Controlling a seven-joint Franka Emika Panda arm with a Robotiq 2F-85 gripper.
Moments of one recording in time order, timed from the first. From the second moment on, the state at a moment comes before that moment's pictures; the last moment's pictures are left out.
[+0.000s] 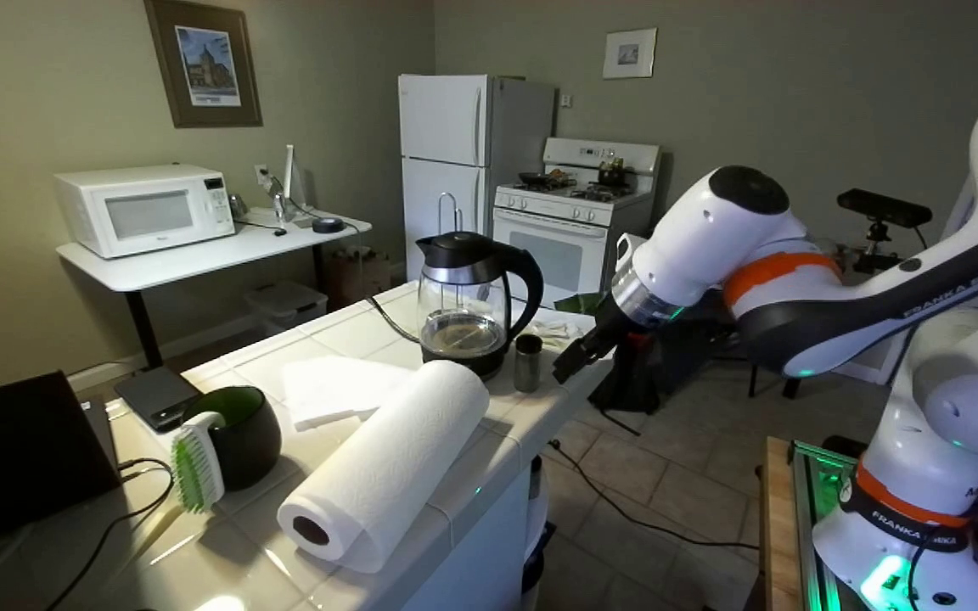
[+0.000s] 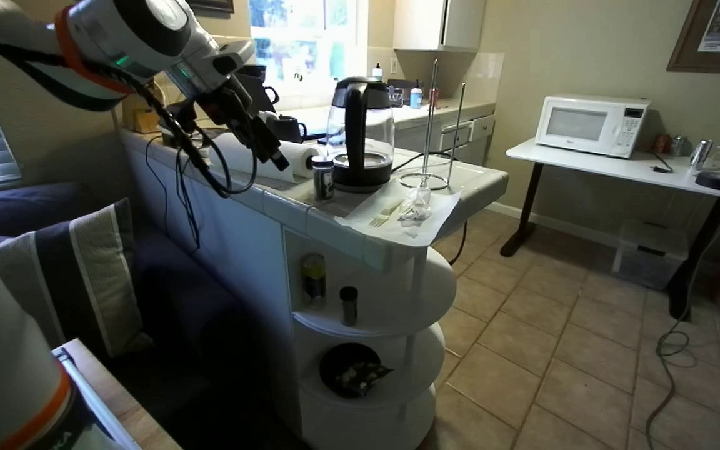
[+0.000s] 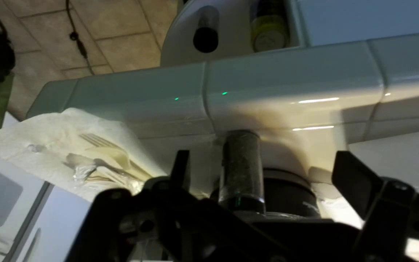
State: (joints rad) arm -0.18 -0.56 0.58 -2.75 -0.30 2.65 0.92
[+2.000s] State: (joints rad) arm -0.90 -0.54 1.16 -2.73 -0.57 3.16 1.31
